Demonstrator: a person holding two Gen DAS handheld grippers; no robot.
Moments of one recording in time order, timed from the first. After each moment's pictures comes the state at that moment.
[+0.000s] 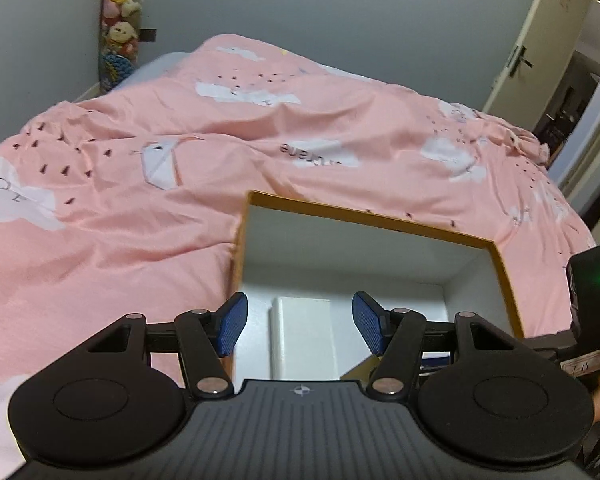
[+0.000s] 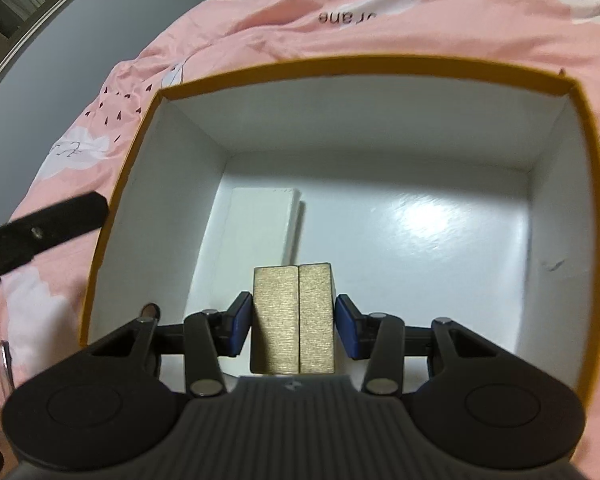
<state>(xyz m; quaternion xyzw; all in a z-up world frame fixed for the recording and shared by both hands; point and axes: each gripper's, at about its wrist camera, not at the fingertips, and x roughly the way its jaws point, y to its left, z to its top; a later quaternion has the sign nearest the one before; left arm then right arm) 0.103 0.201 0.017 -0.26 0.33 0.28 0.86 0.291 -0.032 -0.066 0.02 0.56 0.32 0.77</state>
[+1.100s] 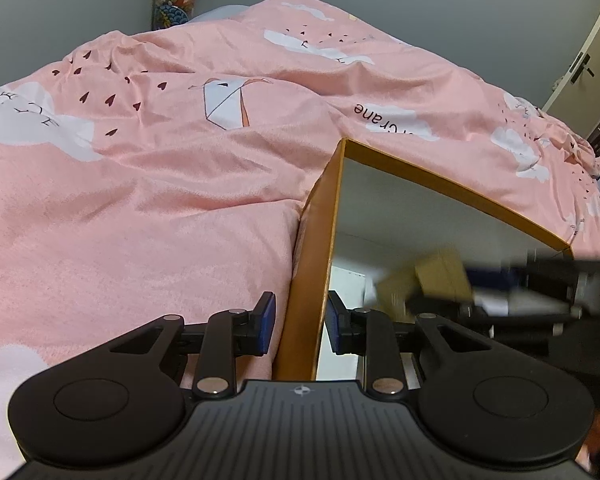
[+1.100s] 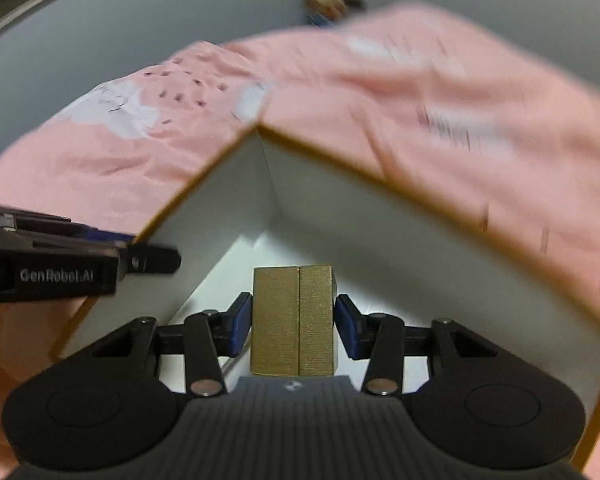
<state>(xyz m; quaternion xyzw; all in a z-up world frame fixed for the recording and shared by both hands) 0.101 0.235 -0.030 -0.31 0.37 0.32 0.82 0.285 0.033 -0.038 -0.18 0.39 0.41 0.80</state>
